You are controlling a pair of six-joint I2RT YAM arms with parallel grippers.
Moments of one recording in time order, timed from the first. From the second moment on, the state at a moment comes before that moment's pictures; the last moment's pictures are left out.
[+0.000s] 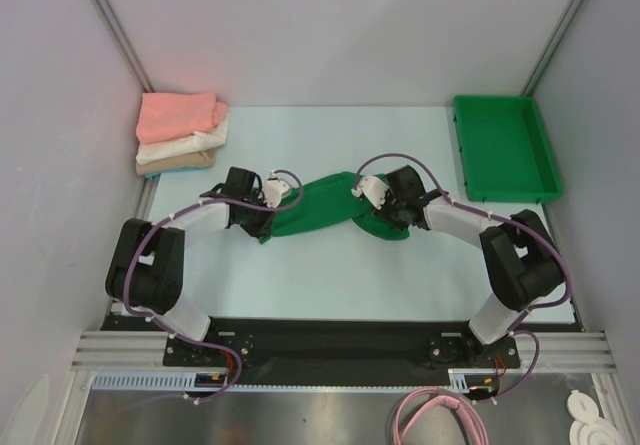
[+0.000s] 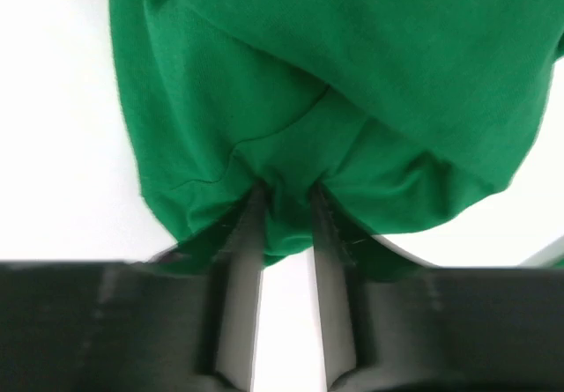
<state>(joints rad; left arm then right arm) -0.26 1.60 0.86 -0.36 0.30 0.43 0.49 1.65 0.95 -0.26 -0.02 -0.60</state>
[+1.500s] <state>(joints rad) -0.26 1.14 0.71 0.19 -0.25 0.52 0.07 1.15 0.88 -0.07 -0.36 -0.54</state>
